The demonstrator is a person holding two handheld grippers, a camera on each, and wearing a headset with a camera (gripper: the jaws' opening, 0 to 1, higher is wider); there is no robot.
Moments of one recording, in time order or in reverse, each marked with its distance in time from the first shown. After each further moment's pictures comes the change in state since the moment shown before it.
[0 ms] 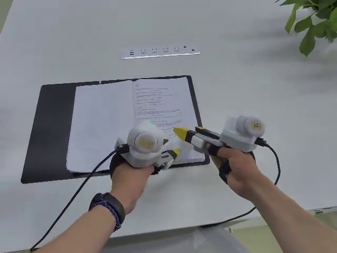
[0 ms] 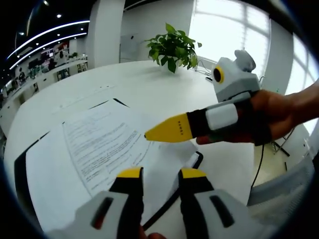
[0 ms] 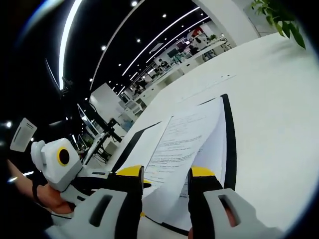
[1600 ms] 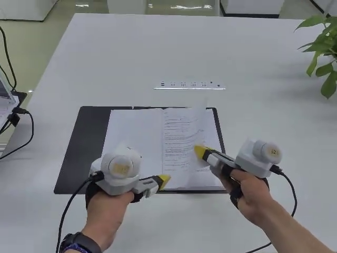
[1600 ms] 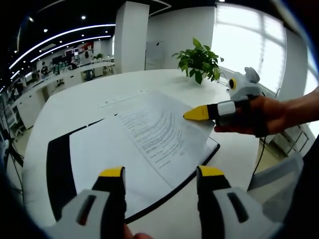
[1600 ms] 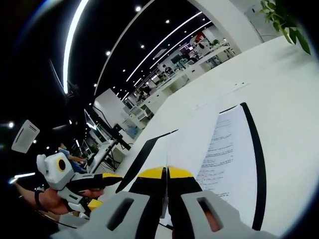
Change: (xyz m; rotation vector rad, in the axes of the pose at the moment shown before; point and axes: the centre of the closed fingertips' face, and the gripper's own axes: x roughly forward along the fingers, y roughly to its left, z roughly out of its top) left arm -0.115 0.066 -0.017 -0.086 -0.066 0.189; right arm 0.024 0.058 0.016 -0.007 -0.049 0.037
